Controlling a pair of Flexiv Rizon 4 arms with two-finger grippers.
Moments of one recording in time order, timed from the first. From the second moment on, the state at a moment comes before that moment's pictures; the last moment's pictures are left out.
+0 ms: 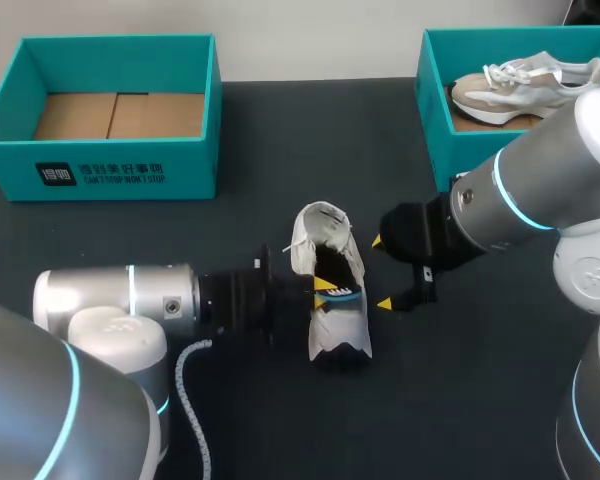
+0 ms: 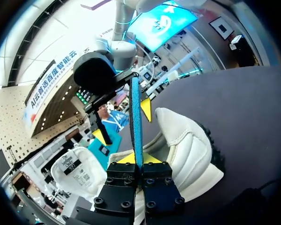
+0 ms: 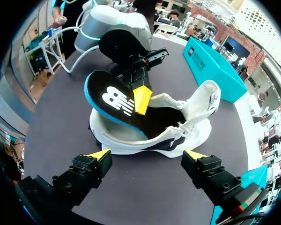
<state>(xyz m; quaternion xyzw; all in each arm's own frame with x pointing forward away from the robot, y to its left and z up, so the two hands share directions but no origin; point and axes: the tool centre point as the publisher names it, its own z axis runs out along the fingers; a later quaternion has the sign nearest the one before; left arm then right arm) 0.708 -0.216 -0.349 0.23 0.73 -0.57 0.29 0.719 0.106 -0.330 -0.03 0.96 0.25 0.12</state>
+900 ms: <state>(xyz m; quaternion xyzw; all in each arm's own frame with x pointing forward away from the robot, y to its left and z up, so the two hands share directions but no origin) 0.691 -0.219 -0.322 0.26 0.74 -0.55 0.29 0.719 0.106 -0.330 -0.03 0.96 0.25 0.12</state>
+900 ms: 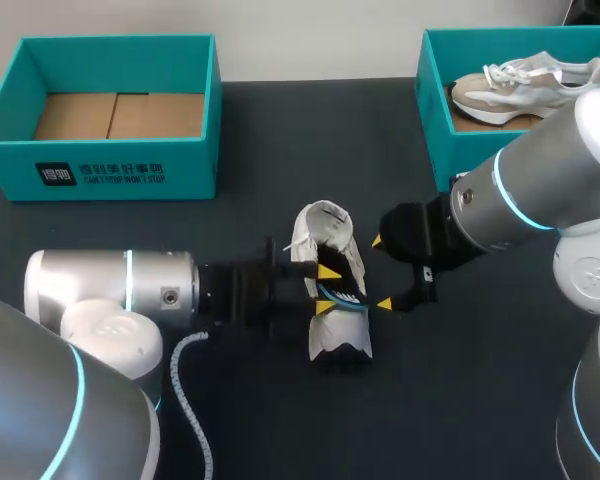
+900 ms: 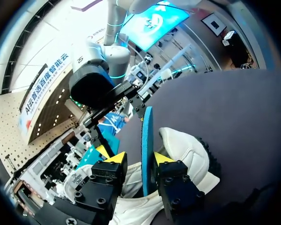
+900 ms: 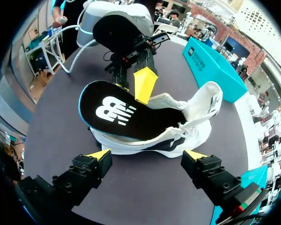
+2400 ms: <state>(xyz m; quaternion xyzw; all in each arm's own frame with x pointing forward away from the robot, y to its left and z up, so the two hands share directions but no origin) 0.680 -0.222 -0.330 0.31 0.74 -0.52 0.30 0.719 0.105 -0.330 -0.03 0.96 0.25 0.12</state>
